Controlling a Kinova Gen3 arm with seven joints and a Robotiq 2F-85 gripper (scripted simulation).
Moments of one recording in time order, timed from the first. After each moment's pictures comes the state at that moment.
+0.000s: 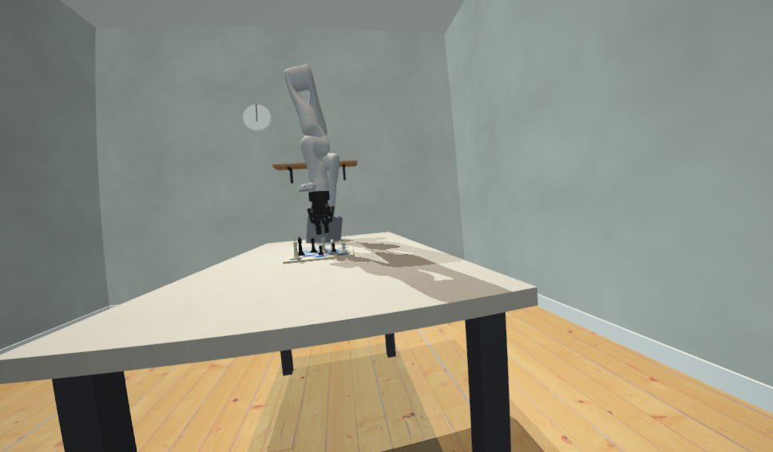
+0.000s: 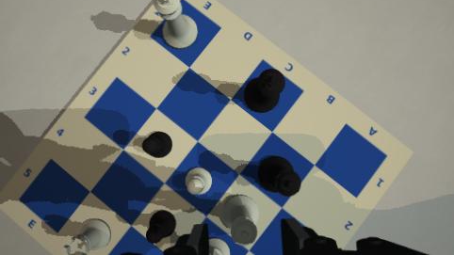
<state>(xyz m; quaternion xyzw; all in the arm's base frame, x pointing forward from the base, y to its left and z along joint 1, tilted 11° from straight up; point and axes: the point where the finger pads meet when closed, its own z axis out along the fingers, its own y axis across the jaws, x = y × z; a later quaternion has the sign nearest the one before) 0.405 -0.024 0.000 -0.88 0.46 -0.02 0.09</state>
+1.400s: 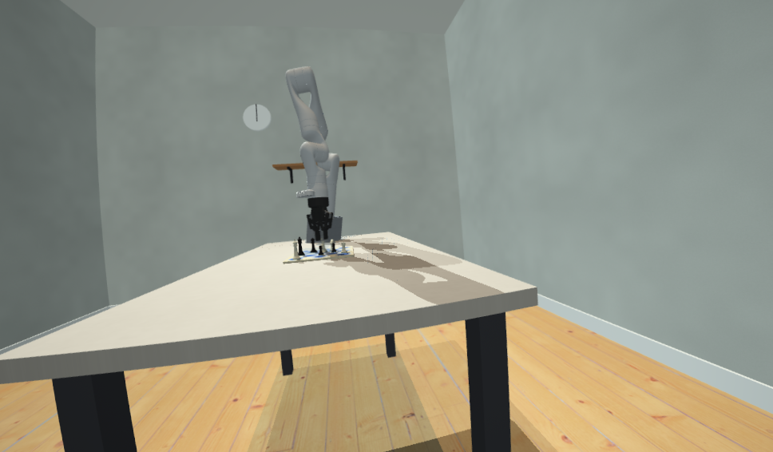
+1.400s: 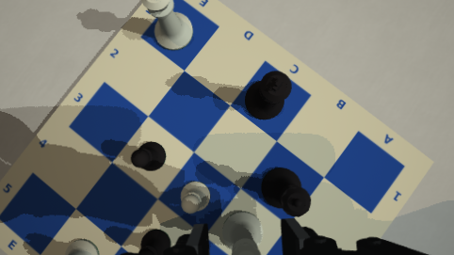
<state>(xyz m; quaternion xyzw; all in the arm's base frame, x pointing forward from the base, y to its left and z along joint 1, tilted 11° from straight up) 0.411 -0.026 -0.023 -0.88 0.46 -0.03 0.09</state>
